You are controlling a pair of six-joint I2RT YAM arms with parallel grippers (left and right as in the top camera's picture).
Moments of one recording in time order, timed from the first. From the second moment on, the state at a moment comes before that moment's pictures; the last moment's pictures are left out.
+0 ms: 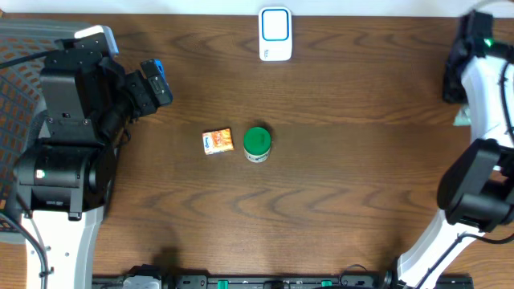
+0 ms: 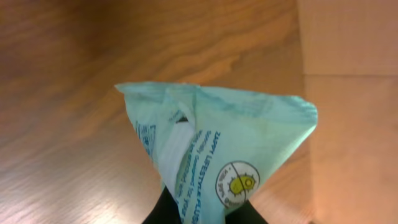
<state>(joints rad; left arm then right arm) -0.08 1.19 1.54 -0.92 -0.06 -0.33 -0.27 2.05 1.79 -1.01 0.59 -0.10</state>
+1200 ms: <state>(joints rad) -0.08 1.19 1.54 -0.92 -0.06 -0.33 0.08 1.82 1.64 -0.92 -0.50 0.08</state>
